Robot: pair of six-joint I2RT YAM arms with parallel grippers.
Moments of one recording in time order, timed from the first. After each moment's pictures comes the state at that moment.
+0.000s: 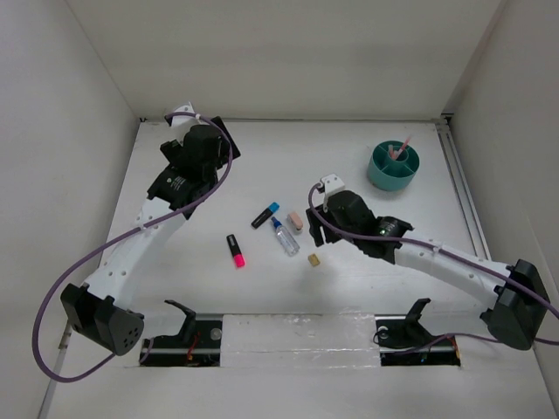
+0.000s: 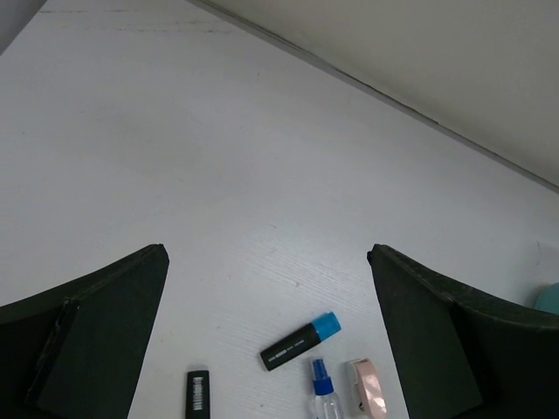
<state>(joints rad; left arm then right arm) -0.47 1.25 1.32 -0.53 -0.61 -0.60 0.84 1.23 0.94 -0.34 0.26 0.25</state>
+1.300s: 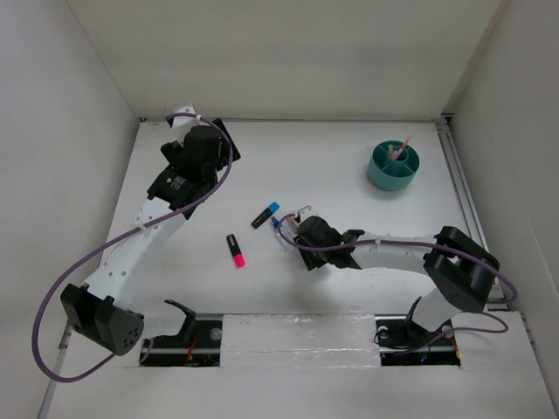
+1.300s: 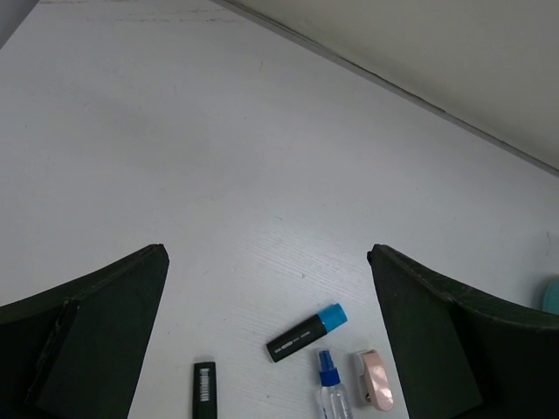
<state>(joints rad) -0.47 1.25 1.32 -0.56 -0.60 -0.60 0.95 1.58 0.80 -0.20 0.21 0.36</state>
